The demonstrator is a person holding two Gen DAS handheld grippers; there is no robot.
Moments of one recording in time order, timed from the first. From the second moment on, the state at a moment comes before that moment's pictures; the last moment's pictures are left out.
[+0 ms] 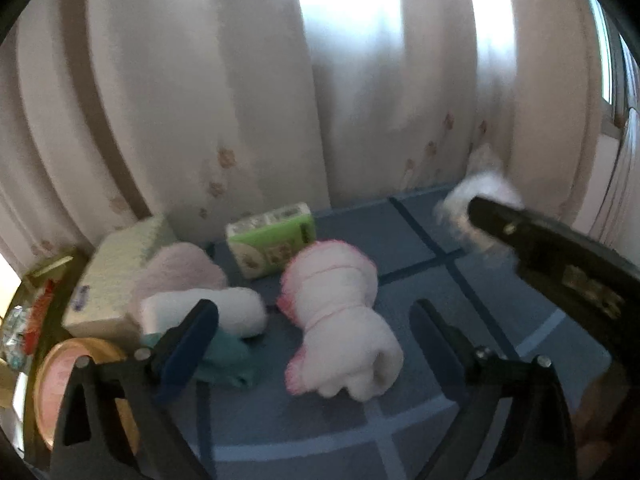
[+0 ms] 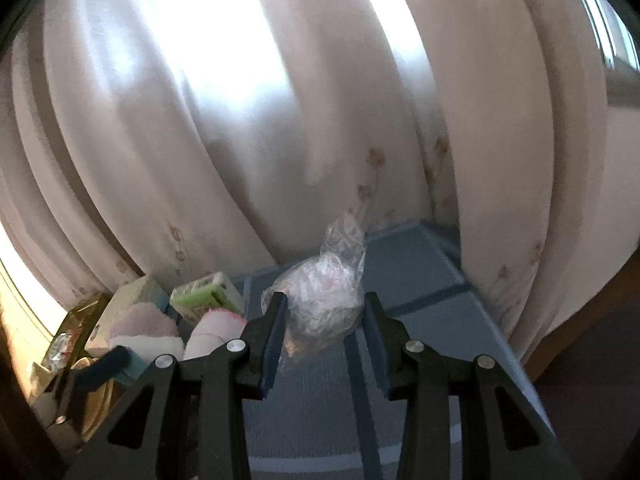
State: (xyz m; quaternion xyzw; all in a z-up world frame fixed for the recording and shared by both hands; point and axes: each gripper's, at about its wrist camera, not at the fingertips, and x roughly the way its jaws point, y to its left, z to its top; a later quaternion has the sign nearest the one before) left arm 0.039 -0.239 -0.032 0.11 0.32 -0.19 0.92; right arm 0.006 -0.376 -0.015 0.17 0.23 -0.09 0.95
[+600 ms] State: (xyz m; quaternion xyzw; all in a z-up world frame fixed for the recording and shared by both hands) left arm 0.018 -0.204 -0.018 0.01 0.30 -0.21 0.93; right arm 0.000 -0.359 -0.005 0.10 0.18 -0.13 0.97
